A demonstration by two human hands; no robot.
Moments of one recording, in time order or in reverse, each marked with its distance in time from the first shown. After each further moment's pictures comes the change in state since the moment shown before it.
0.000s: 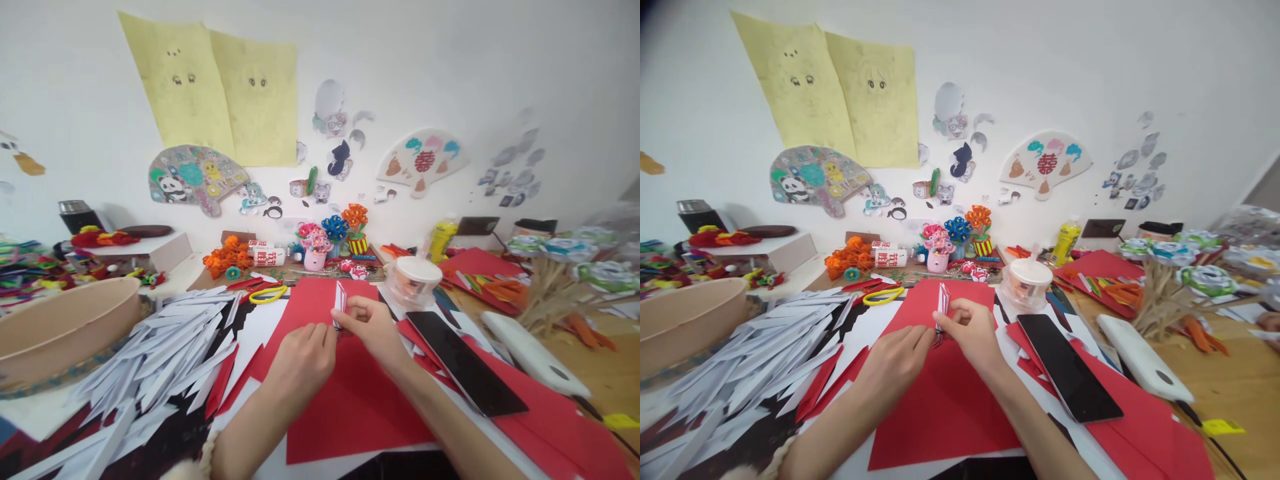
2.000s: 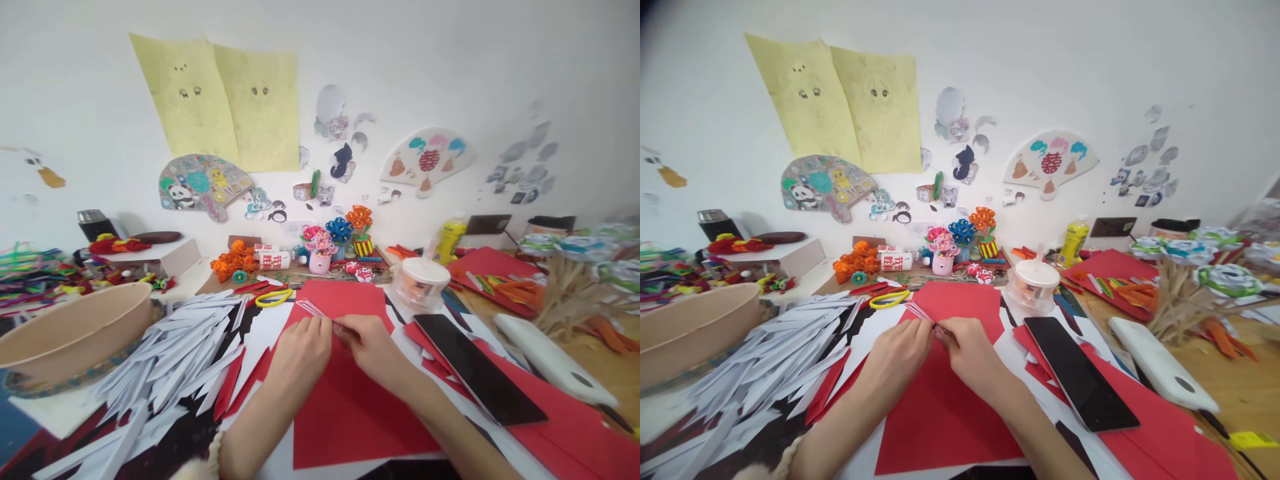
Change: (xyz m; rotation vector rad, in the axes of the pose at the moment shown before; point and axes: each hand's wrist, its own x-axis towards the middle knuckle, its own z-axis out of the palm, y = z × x) left_hand 0.002 -0.008 0.003 -0.069 -0.380 -0.229; right_hand -0.011 -0.003 0.002 -0.569 -0.249 -0.322
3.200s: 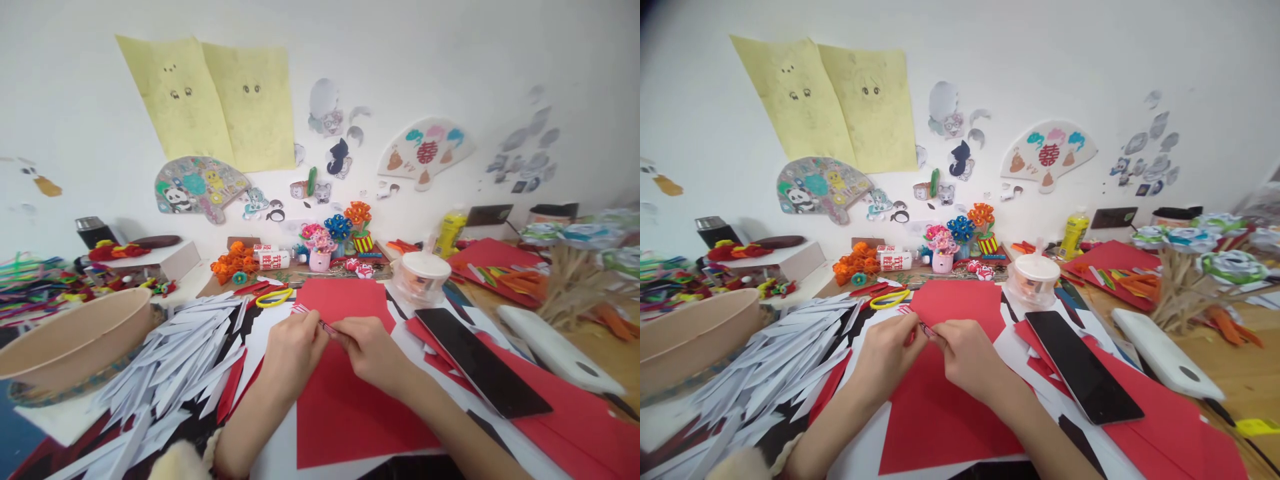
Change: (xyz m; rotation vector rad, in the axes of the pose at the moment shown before) left_hand -0.001 -0.010 -0.006 -0.349 0.167 -0.182; right_hand -0.003 -0.003 0.002 -0.180 0.013 -0.173
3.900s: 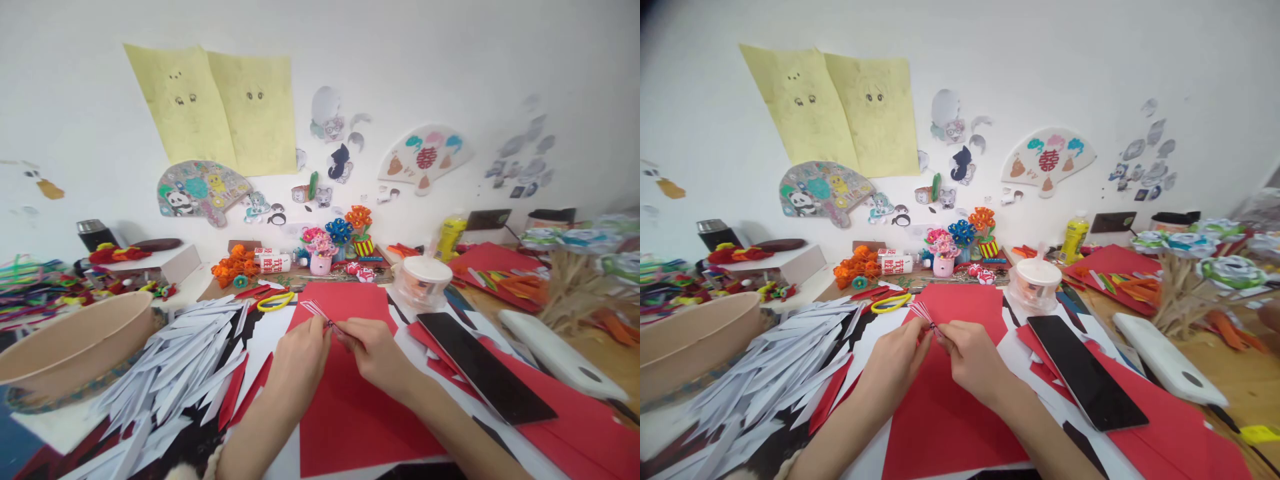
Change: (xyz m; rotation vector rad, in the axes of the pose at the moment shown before) left_hand -0.002 0.005 0.002 0.037 -0.179 -0.050; right_hand -0.001 0.004 0.000 0.064 0.051 0.019
